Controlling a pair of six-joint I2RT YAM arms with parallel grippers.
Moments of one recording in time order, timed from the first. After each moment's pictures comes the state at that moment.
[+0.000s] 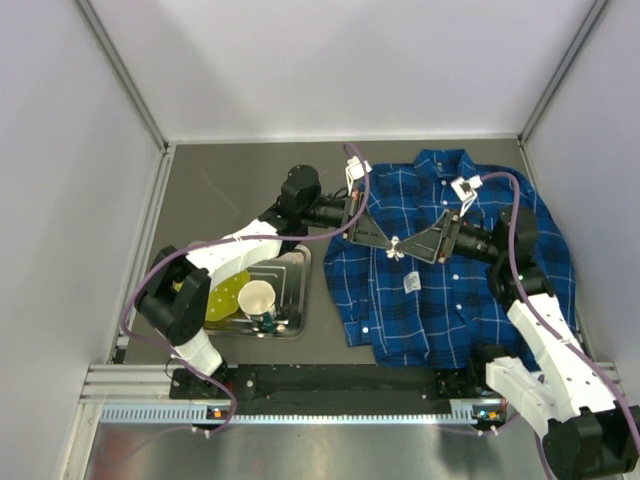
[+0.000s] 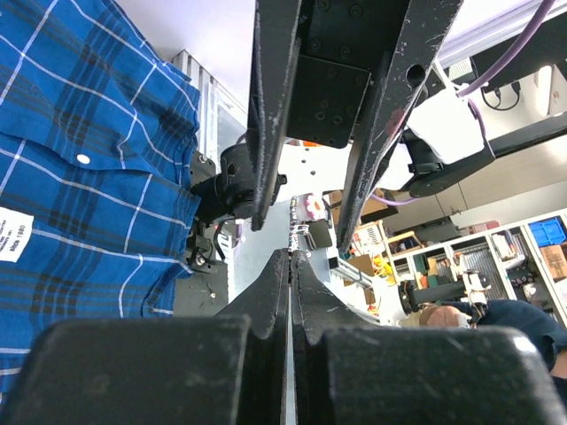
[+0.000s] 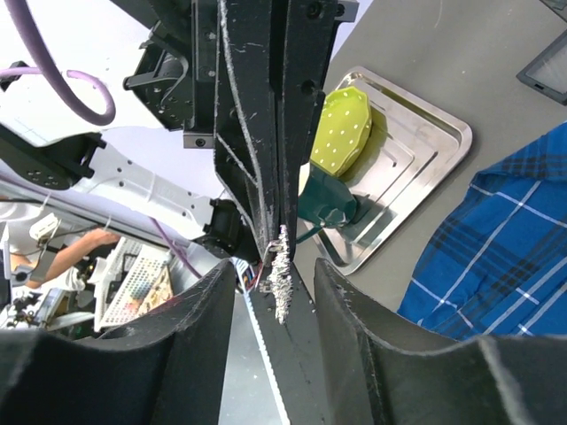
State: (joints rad) left arm -0.68 1.66 1.17 0.49 1.13 -0.99; right arm 0.17 0.83 0.69 0.02 -1.00 0.74
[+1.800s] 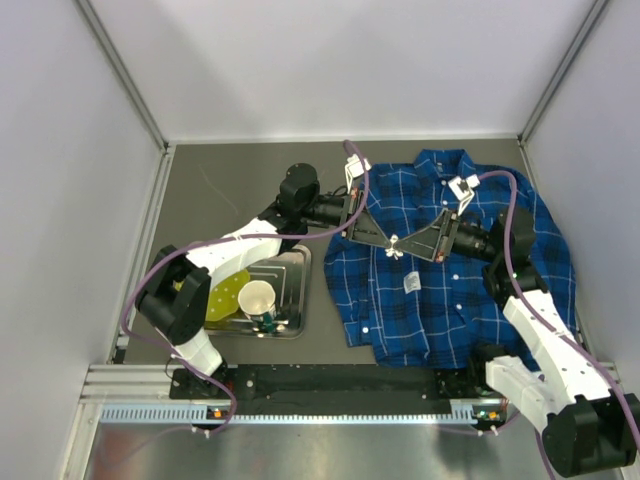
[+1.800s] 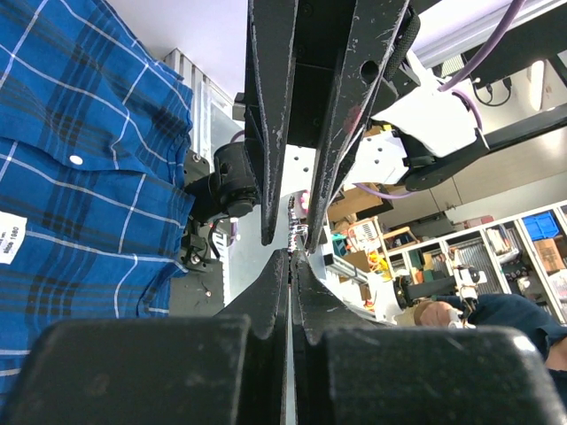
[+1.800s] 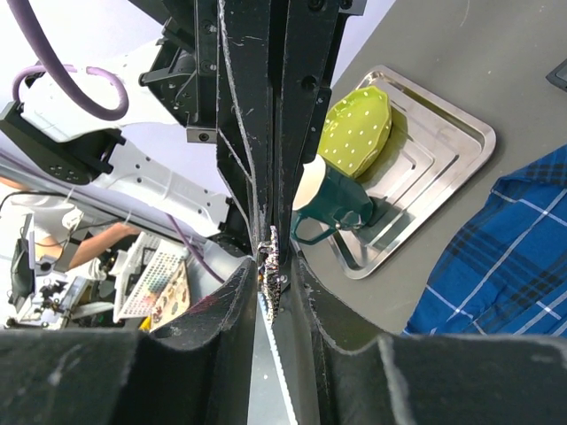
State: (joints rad) left arm -0.68 1.67 1.18 0.52 1.16 -1.02; right arm 0.16 0.87 0.65 0.19 -1.05 0.83
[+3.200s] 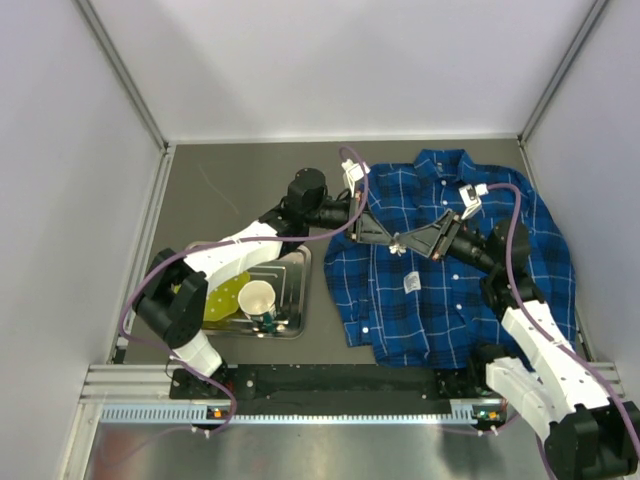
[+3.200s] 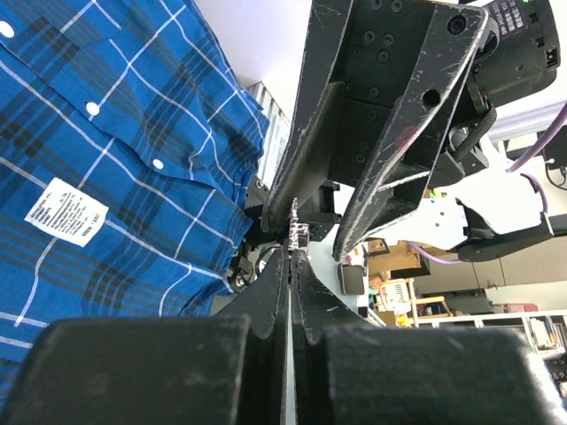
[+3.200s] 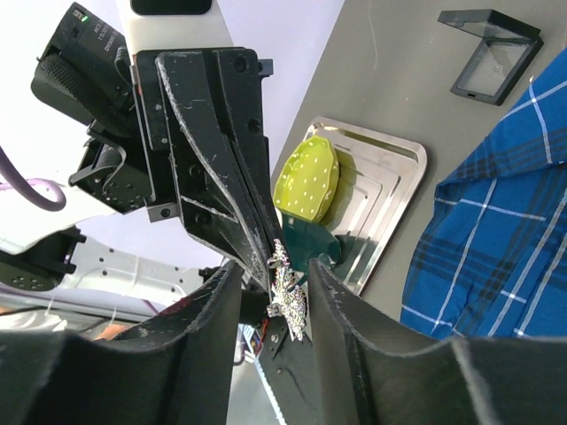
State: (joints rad) left arm -0.70 1.65 1.17 0.30 0.90 -0.90; right arm 0.19 0.81 0.55 0.19 -0.77 0.95
